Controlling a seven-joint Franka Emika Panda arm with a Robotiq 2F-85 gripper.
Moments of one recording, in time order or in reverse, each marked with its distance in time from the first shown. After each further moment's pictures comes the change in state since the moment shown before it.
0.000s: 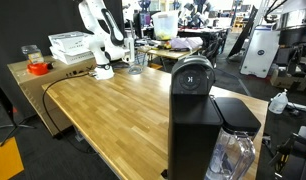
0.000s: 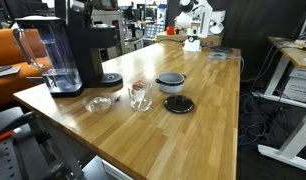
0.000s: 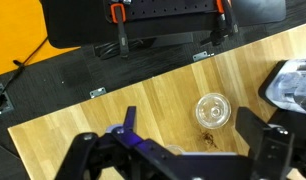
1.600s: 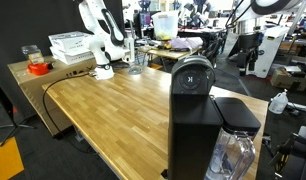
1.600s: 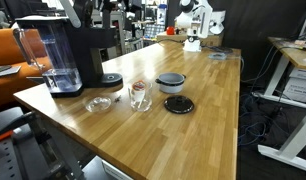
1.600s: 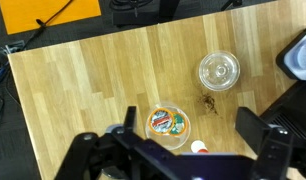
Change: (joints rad) arm 0.073 0.338 0.114 0.264 -0.038 0.114 0.046
